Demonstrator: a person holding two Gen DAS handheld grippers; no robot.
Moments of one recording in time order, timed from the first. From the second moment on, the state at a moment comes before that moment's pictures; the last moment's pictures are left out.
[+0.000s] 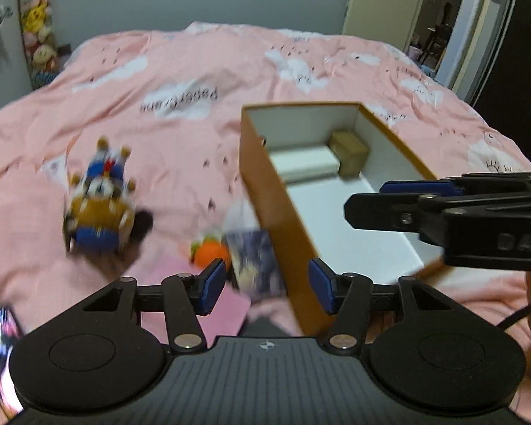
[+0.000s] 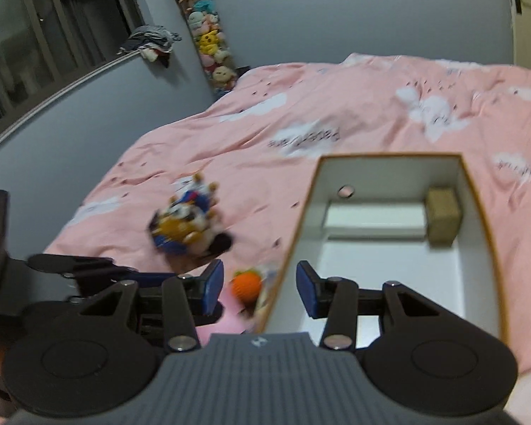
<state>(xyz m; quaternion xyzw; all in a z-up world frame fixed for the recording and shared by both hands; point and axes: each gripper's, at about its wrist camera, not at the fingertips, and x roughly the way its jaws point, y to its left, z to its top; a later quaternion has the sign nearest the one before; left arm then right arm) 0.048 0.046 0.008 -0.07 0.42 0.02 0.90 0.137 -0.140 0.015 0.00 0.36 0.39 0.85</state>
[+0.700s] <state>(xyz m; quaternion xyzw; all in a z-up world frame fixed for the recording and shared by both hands) 0.009 0.077 -0.046 -0.13 0.52 0.04 0.84 0.122 -0.122 -0.081 0.03 0.58 0.36 0.73</state>
